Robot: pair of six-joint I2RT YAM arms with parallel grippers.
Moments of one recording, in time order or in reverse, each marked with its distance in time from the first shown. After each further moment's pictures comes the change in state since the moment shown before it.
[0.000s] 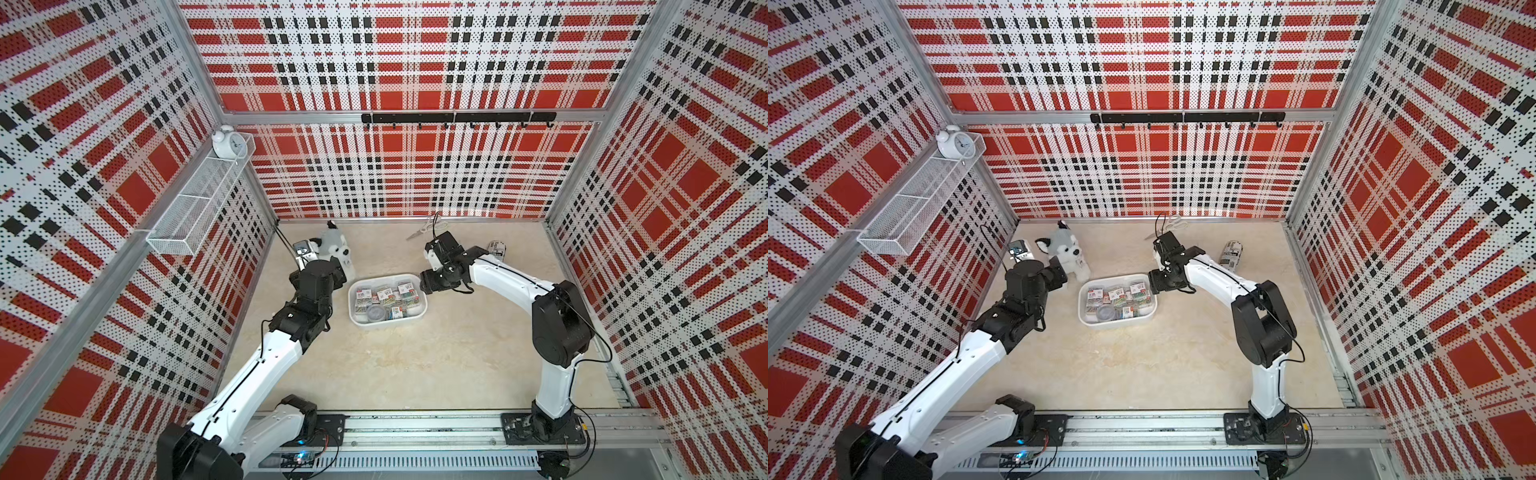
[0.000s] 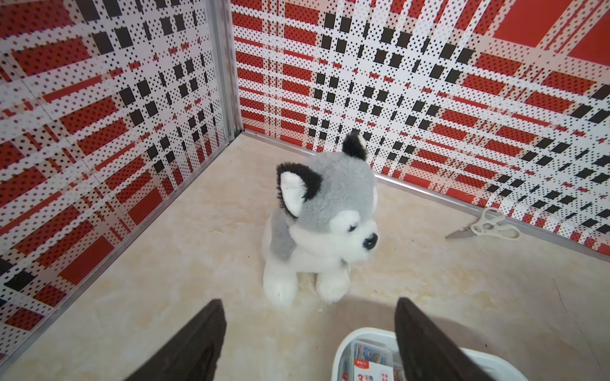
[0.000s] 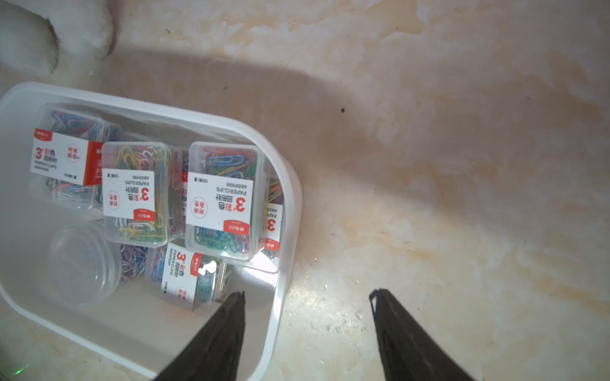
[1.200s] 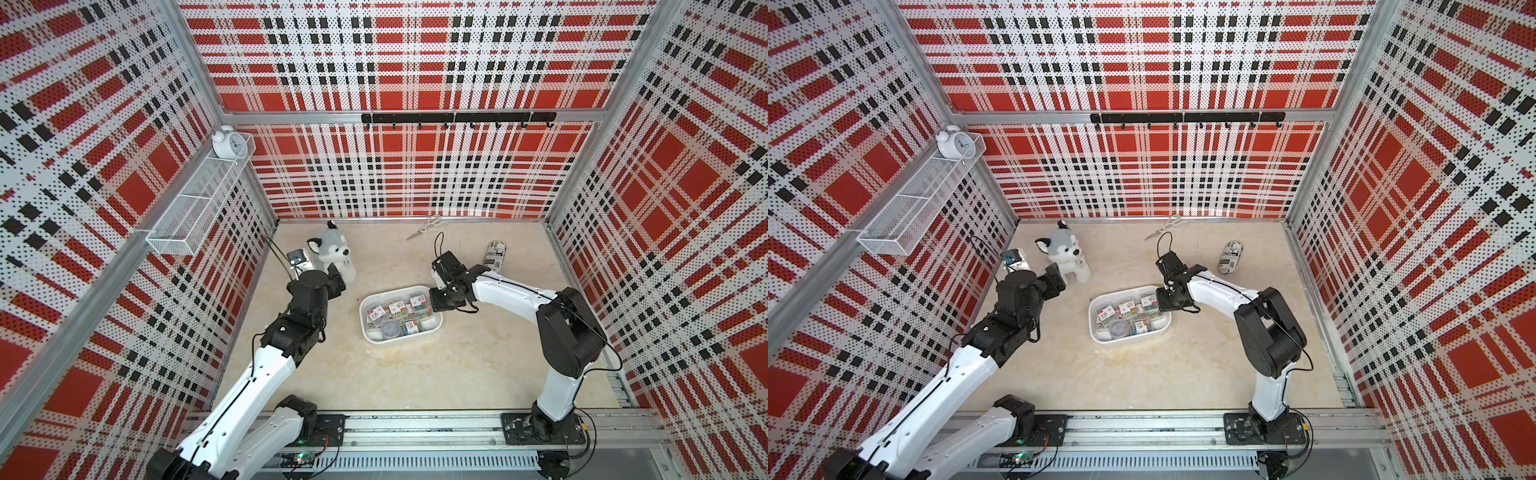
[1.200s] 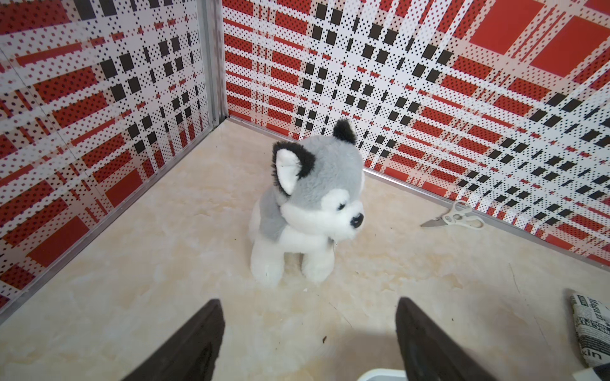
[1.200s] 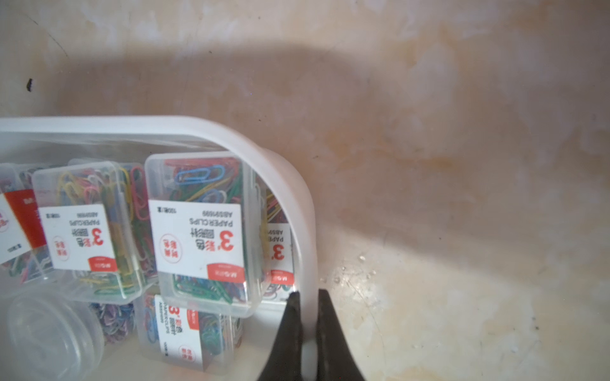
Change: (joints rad) left arm -0.008 -0.138 -0.069 -0.042 0.068 -0.061; right arm 0.027 -0.114 -0.275 0.095 0.054 0.148
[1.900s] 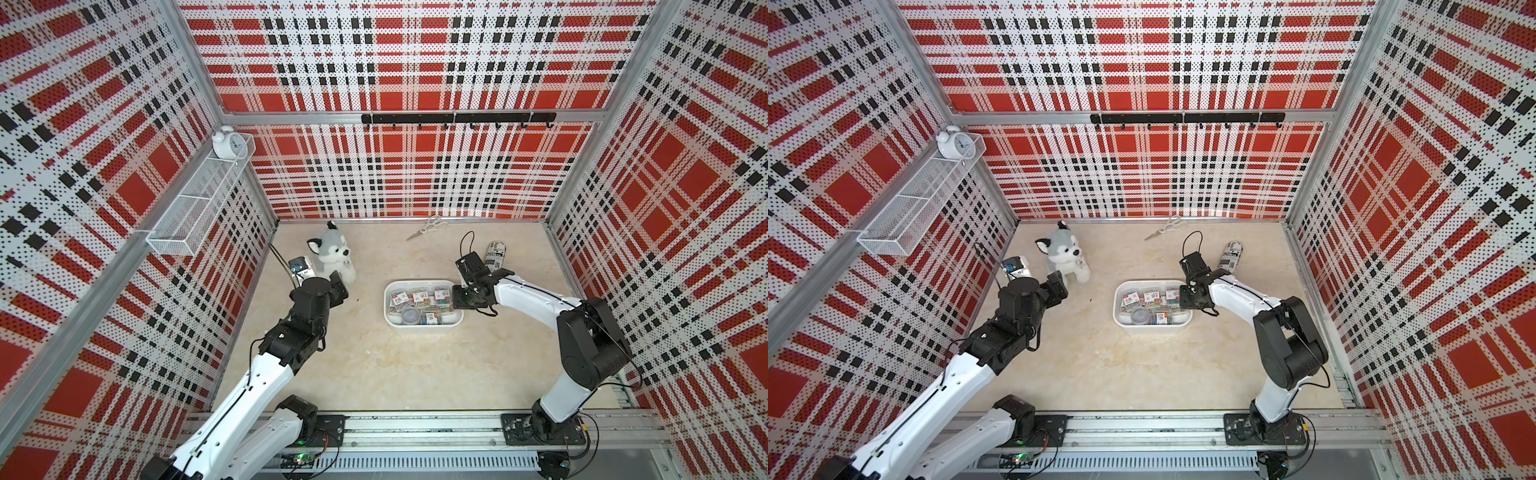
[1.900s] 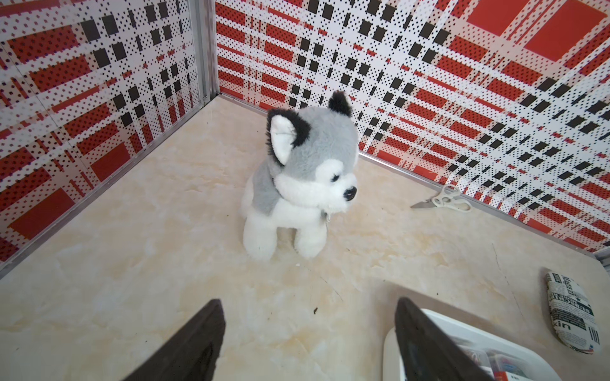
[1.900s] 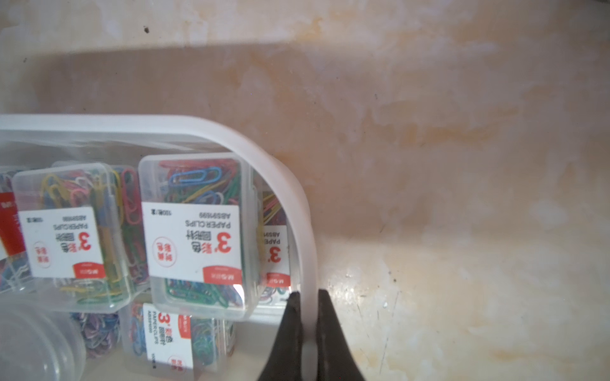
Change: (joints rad) left arm -0.043 -0.021 -0.010 -0.070 0.003 -0.054; right arm -0.138 -0.105 -0.120 0.027 0.095 0.024
